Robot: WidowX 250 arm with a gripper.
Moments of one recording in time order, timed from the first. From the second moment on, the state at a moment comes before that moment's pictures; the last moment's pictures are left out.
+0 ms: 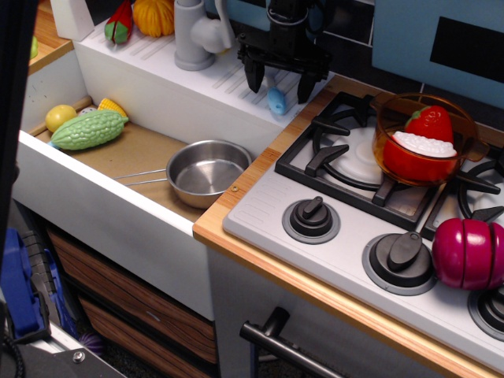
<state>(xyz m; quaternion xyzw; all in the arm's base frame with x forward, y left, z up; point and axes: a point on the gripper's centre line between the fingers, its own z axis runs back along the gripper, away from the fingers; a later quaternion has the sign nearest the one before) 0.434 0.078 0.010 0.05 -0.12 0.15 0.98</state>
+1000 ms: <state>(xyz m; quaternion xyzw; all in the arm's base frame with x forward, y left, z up) 0.390 0.087 0.010 0.01 -0.04 0.21 0.98</state>
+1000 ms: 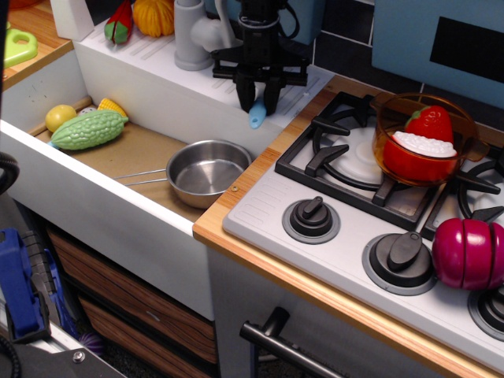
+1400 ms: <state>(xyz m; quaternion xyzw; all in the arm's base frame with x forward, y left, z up) 0.358 0.077 0.024 0.02 -0.03 0.28 0.96</state>
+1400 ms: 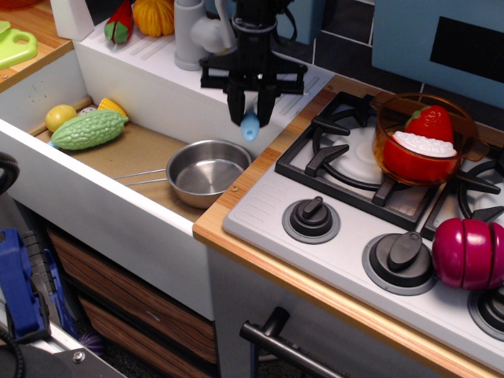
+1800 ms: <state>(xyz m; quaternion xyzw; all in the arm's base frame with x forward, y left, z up) 0.334 0.073 0.019 0.04 -0.04 0.33 0.94</state>
